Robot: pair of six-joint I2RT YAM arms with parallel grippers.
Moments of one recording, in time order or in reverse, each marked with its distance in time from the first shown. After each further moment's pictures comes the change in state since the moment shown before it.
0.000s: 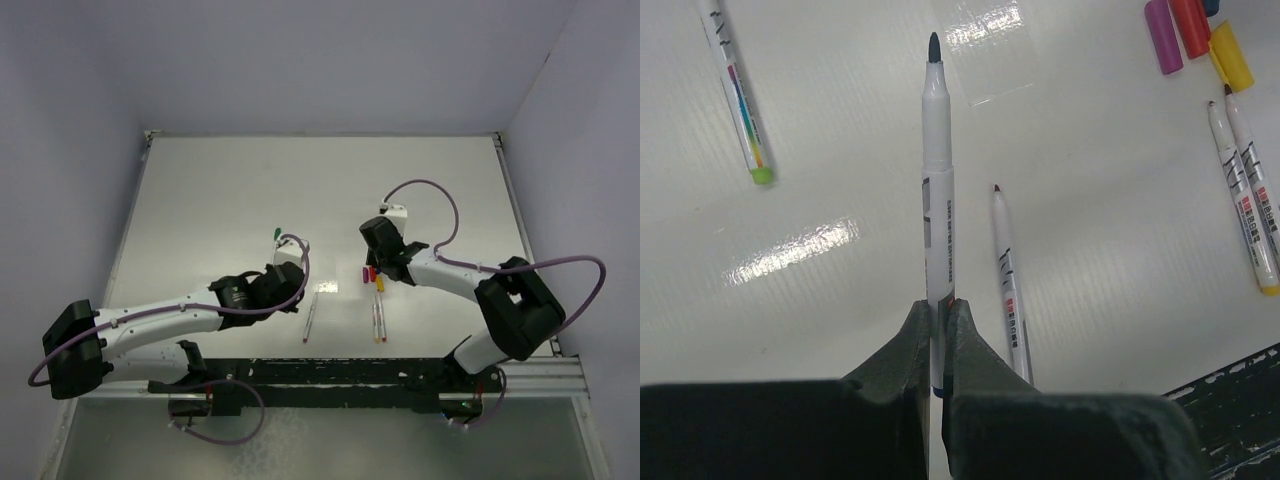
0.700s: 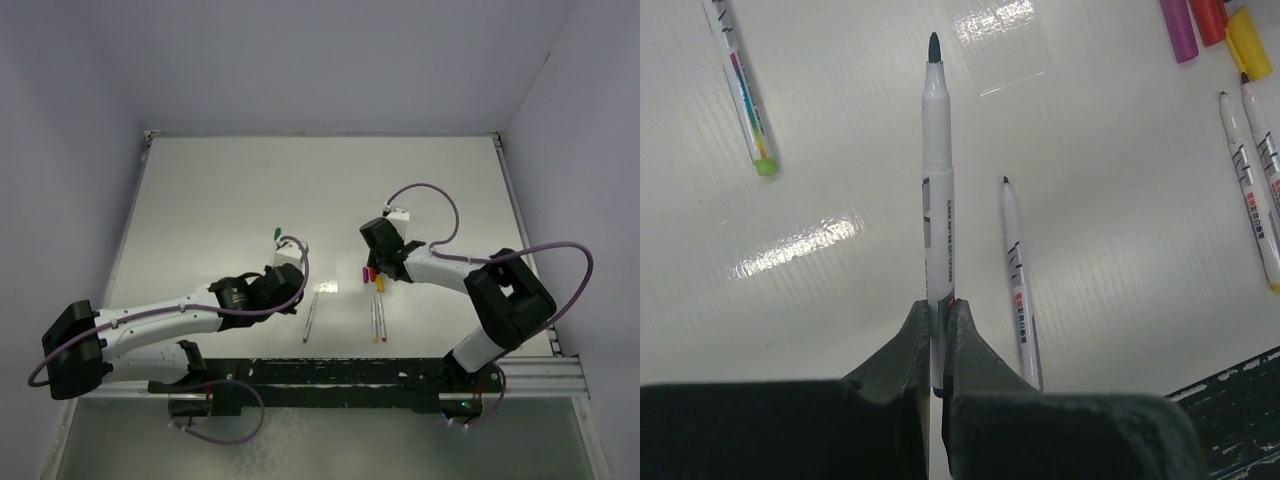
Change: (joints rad) left arm 0.000 -0.005 -0.016 -0.003 -0.001 0.004; right arm -0.026 0.071 0.001 0.001 -0.010 0.053
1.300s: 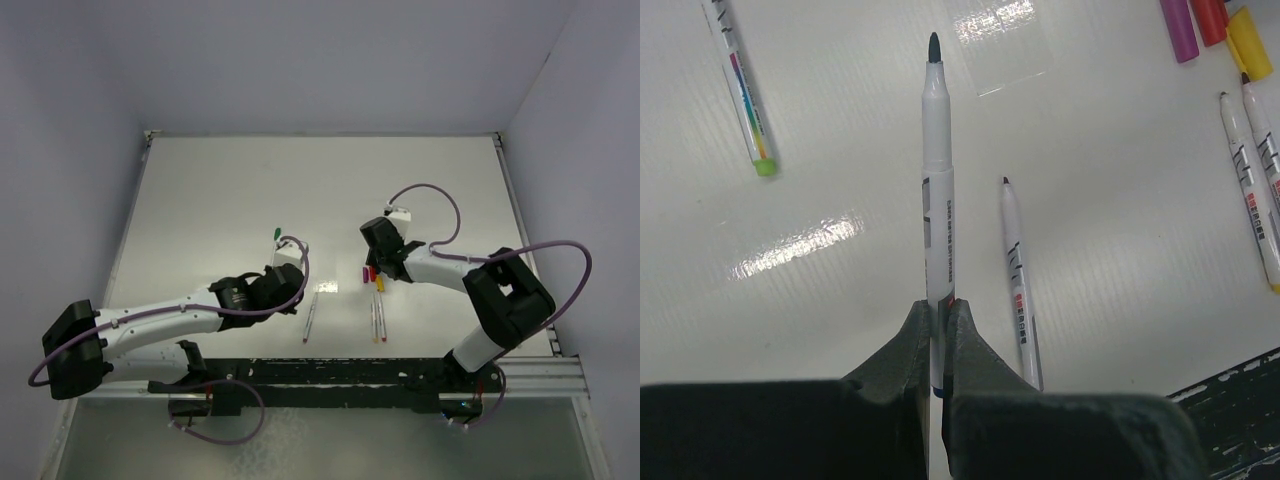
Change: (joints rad) left arm 0.000 0.001 0.000 0.001 0.000 0.000; right arm -0.002 0.018 -0.003 0.026 -0.010 0.042
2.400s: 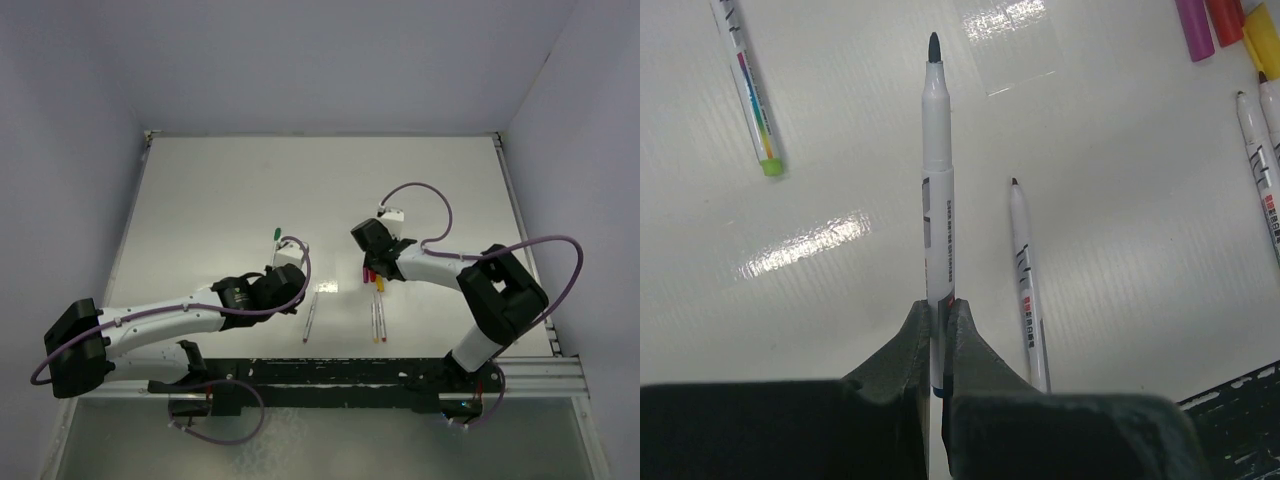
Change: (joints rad) left arm 0.000 0.016 0.000 0.004 -0.014 0.004; right arm 0.049 0.031 0.040 -0.097 0.045 0.019
